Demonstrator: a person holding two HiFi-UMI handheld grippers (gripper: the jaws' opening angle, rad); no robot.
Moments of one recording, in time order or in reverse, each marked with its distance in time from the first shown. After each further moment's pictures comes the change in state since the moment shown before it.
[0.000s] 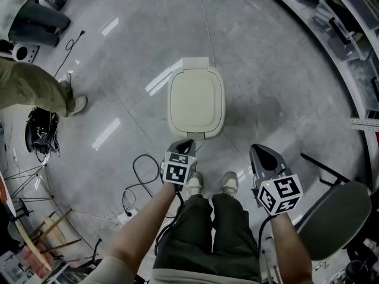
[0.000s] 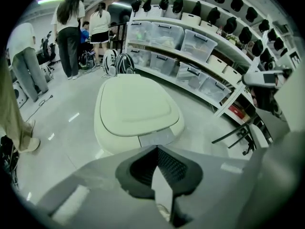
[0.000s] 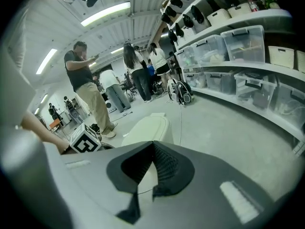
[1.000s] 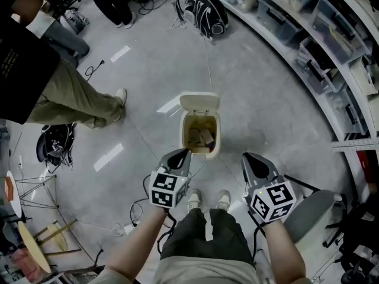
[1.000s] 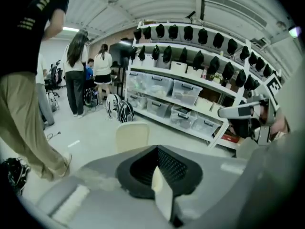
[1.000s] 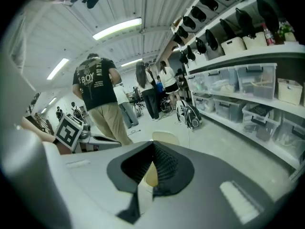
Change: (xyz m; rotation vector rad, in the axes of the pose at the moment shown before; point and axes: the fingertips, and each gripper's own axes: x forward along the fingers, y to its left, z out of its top) left arm -0.266 -0.047 0.208 0.062 -0.367 0.015; right arm -0.107 0.089 0.208 -0.058 -0.127 0.065
